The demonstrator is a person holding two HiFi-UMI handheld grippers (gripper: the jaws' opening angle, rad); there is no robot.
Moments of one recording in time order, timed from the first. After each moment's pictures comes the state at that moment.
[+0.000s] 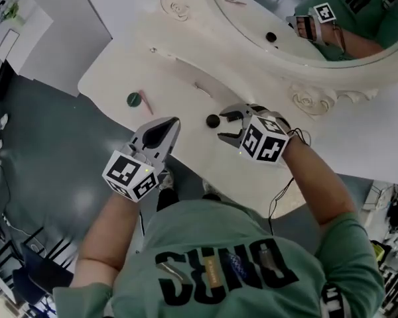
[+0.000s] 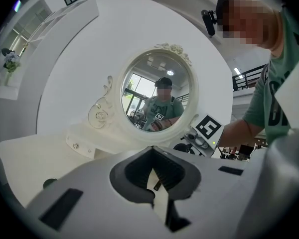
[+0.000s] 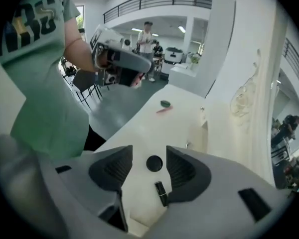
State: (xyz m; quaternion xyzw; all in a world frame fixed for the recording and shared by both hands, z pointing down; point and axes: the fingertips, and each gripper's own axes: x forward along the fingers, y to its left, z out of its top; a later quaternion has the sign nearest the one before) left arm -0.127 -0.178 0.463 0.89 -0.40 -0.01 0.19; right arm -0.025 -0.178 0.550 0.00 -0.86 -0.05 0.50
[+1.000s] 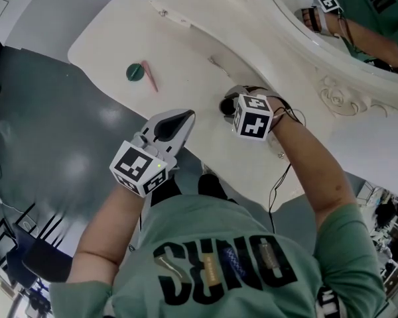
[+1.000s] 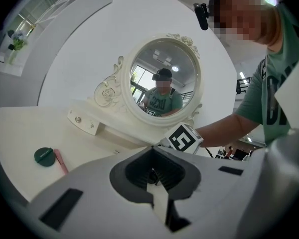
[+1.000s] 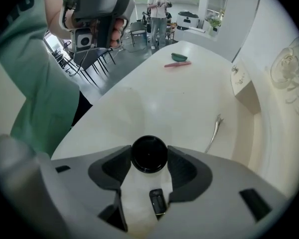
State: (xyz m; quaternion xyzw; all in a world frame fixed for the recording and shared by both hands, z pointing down) left arm -0.121 -0.170 0.548 0.89 -0.38 0.00 0.25; right arm -0.025 -0.190 0.696 -0.08 -0.77 -0.03 0.63
